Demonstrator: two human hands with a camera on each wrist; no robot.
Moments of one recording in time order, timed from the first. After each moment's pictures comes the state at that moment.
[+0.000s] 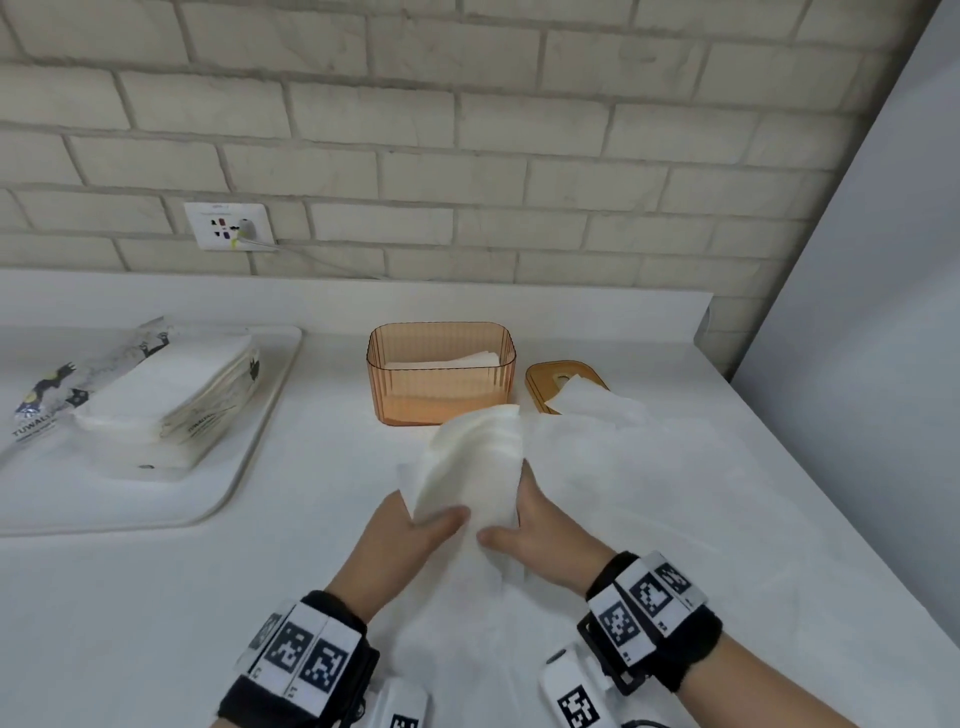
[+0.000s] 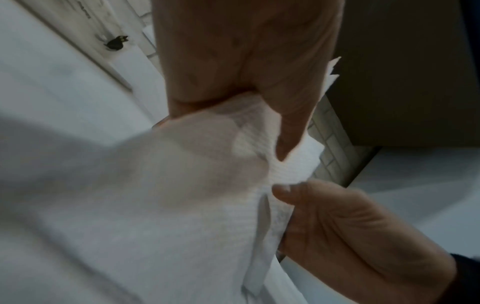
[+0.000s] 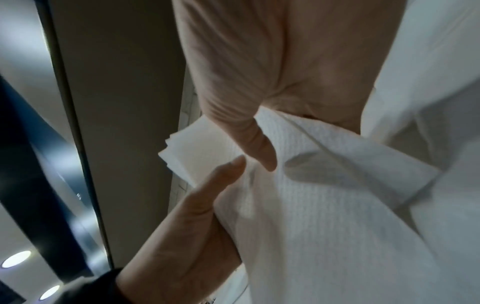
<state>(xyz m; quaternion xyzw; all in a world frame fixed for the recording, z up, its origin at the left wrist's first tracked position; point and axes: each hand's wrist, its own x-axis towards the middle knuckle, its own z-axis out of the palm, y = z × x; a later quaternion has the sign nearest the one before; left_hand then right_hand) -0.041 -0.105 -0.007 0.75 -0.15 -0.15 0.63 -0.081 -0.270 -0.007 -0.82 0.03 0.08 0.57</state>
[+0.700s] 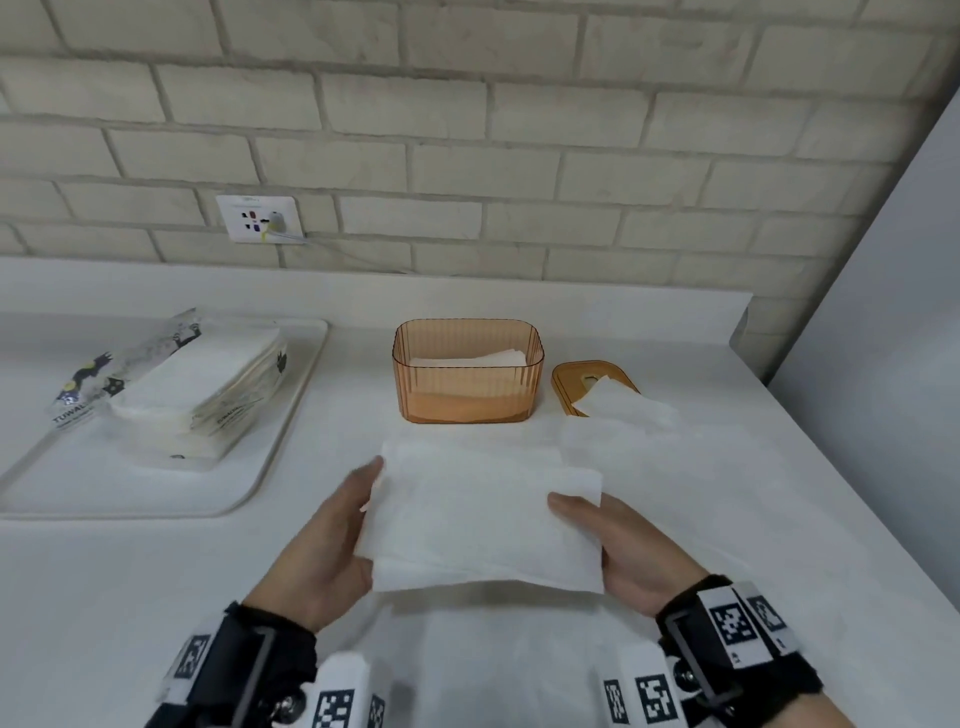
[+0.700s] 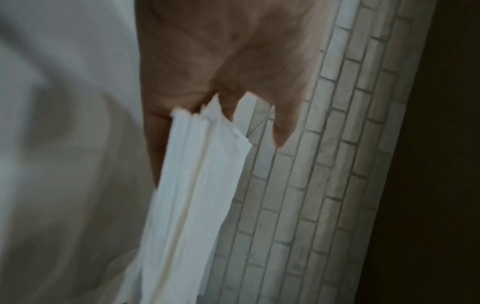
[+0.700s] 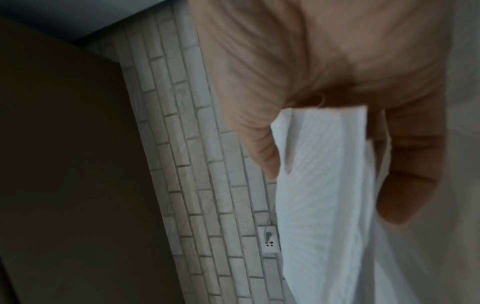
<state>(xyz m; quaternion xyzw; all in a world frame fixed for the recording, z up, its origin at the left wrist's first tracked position) -0.023 -0.057 0.000 0.49 0.04 -0.31 0.81 -0.091 -0.300 -0.011 -0.58 0.16 0.11 0.79</state>
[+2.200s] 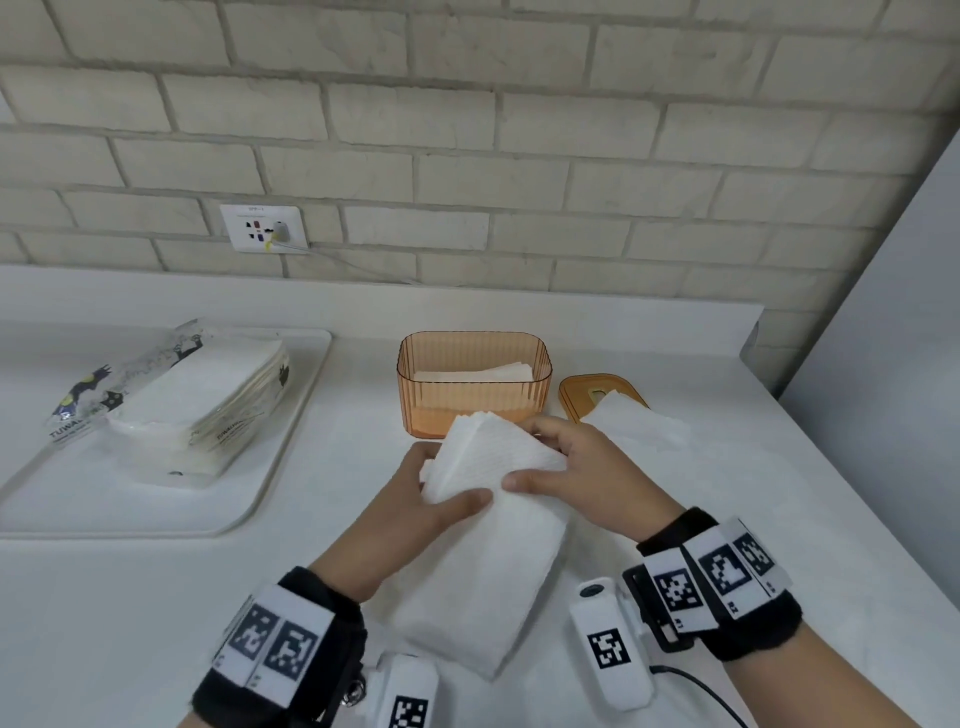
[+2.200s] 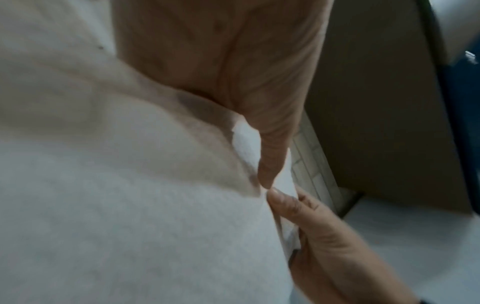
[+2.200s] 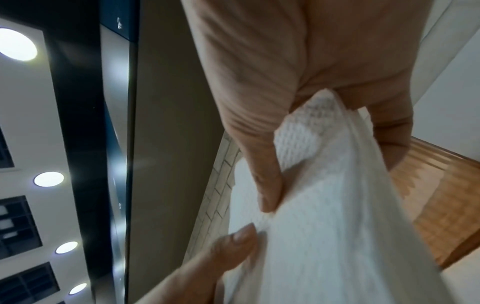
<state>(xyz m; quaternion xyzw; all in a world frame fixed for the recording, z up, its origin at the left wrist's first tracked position) -0.010 -0.093 0.028 0.77 -0.13 -0.23 0.59 -0.040 -0.286 0.046 -0.85 -0.03 -0.01 0.52</state>
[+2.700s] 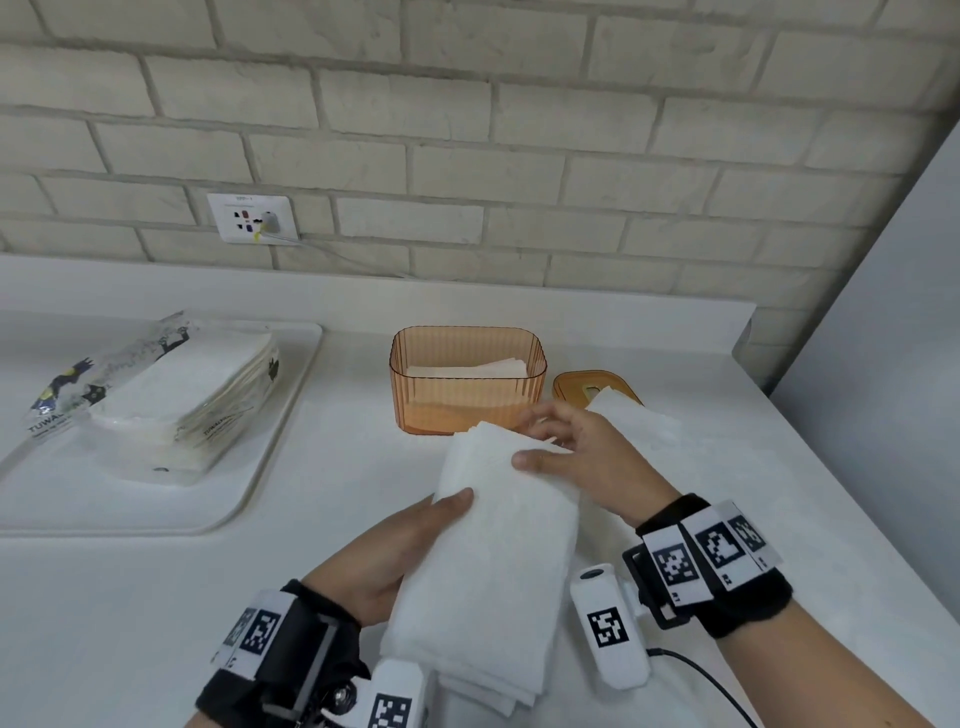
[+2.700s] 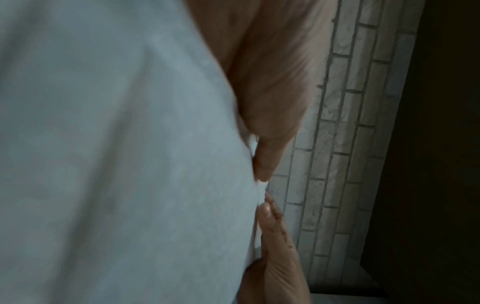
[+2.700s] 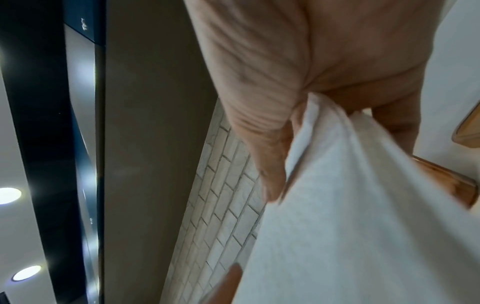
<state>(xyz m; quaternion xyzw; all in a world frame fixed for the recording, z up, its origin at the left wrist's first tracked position) -0.012 -0.096 0.005 0.51 -0.08 -0.46 0.72 -0.032 -0.297 0.044 -0.84 0.06 0.00 0.54</state>
